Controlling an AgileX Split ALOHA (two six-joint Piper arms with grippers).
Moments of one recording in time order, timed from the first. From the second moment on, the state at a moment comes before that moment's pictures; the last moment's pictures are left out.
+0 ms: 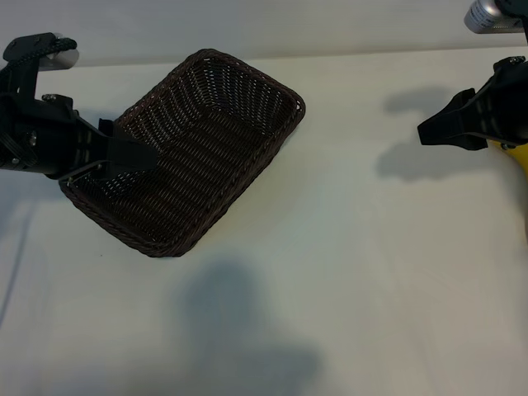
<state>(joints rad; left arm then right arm) -0.03 1.43 -0.88 -0.86 0.70 0.79 0.08 1.46 -0.98 0.79 0.80 -0.74</state>
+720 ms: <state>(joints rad) -0.03 1.43 -0.88 -0.83 0.68 0.59 0.08 1.46 -0.98 0.79 0.80 -0.74</state>
